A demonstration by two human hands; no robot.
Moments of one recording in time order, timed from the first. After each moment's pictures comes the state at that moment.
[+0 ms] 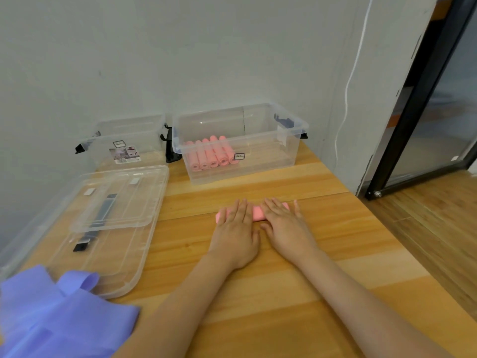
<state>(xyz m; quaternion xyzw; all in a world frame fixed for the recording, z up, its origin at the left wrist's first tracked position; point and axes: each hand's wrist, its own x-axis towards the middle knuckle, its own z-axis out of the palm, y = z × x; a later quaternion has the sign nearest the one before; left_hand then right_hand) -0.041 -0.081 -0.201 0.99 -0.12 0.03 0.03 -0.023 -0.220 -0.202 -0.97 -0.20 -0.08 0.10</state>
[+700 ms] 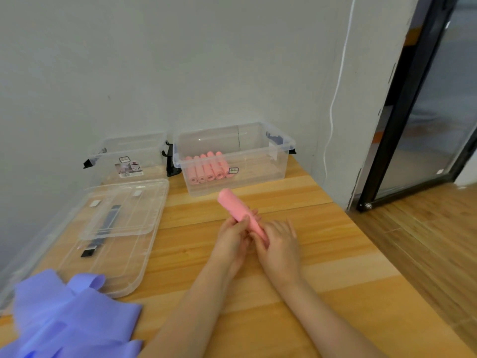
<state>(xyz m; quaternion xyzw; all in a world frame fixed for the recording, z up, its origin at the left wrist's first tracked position) -0.064 -0.111 -0.165 0.42 0.09 -0.04 0.90 -0.068 -0.209 -0.205 -0.88 -0.13 -0.34 0.30</state>
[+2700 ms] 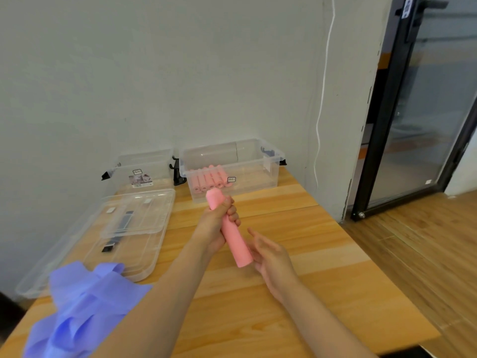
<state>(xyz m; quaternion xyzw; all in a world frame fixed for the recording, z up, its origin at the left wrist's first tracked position) -0.104 -0.090 -0.112 0.47 -0.02 -0.02 0.88 -0.149 -0.213 -0.168 -0.53 -0.02 0.08 0.84</state>
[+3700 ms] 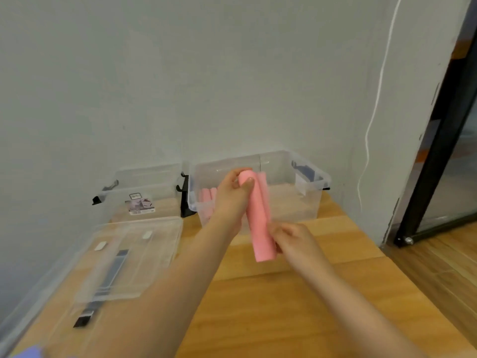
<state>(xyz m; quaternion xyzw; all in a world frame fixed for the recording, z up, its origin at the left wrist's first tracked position) 0.066 -0.062 -0.066 0.67 0.02 0.13 0.73 0.018 -0.187 -0.113 -0.77 -0.12 -0.01 0.63</state>
